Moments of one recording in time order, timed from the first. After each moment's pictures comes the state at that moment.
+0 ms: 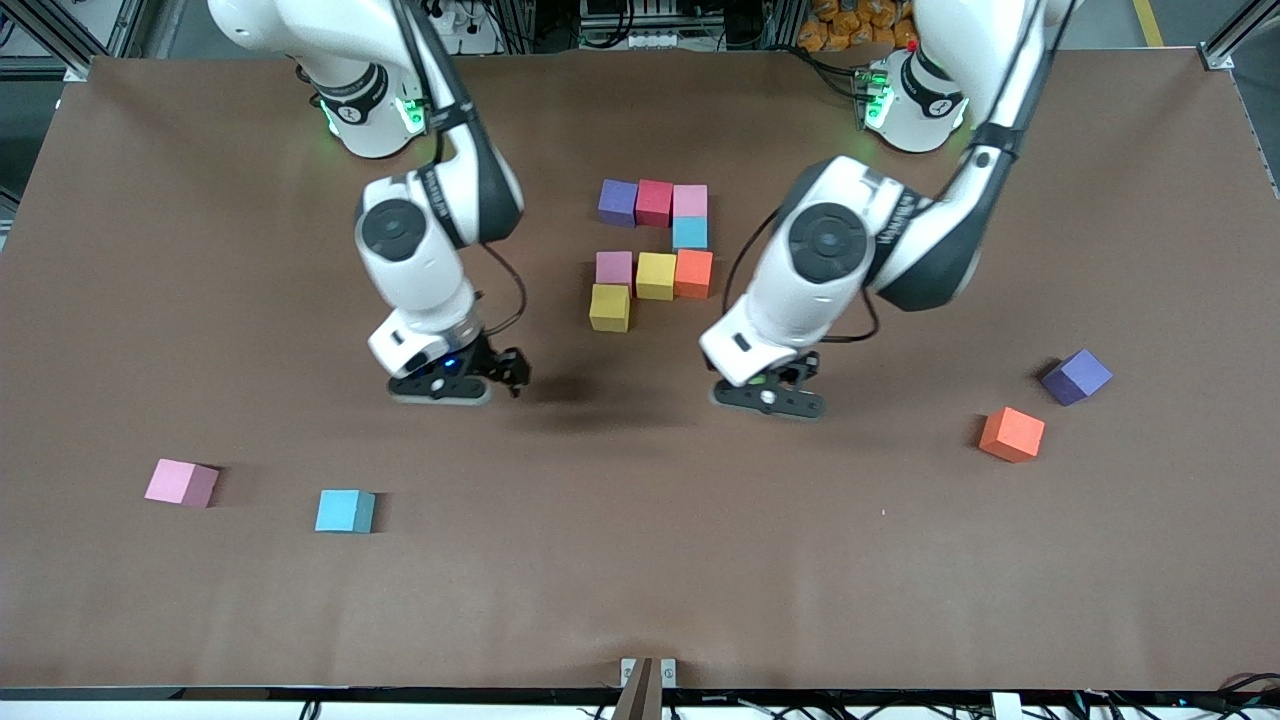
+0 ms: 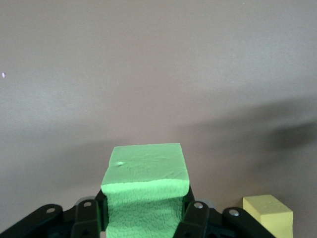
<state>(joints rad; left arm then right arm) -0.58 0.52 -0.03 -1.47 -0.02 2.04 -0.44 1.01 0.43 -0.61 -1.96 0.29 2.49 0.28</state>
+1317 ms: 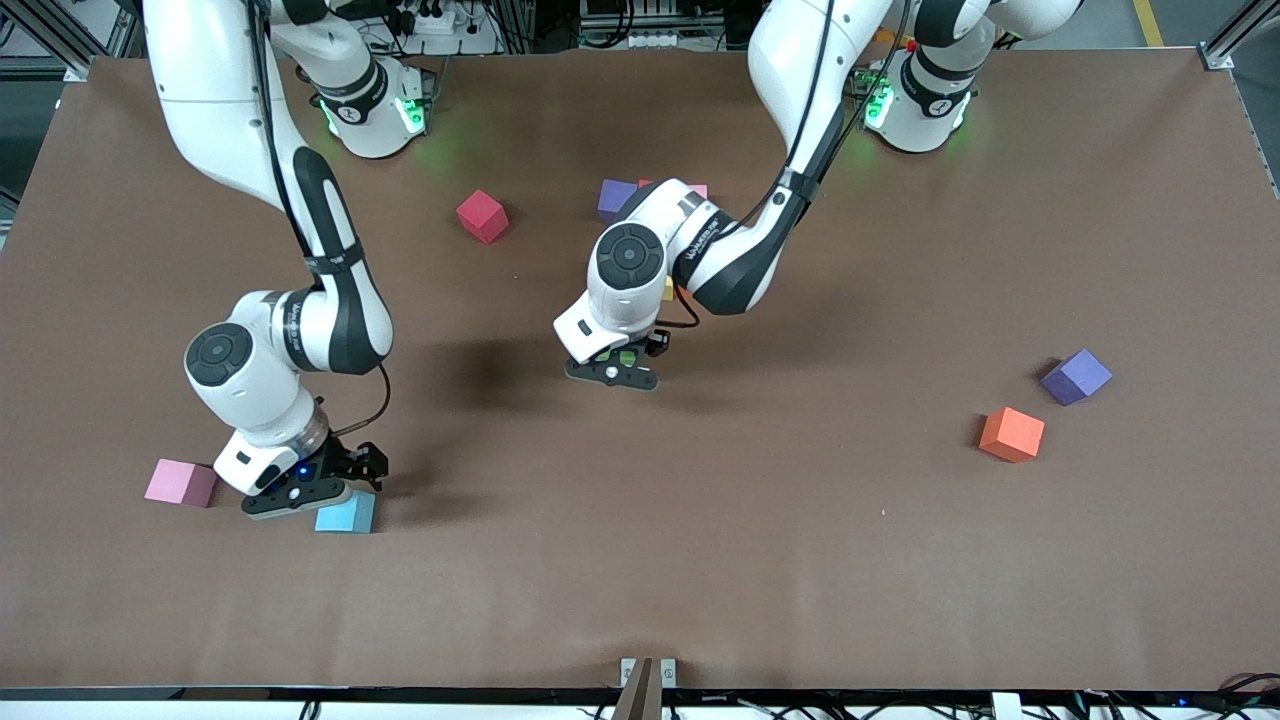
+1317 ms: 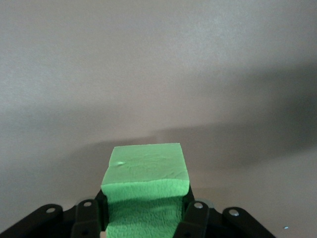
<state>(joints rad) -0.95 0.86 0.20 -1.20 -0.32 2.04 -0.50 0.44 0.65 -0.35 -1.76 0.29 2.67 -0.28</state>
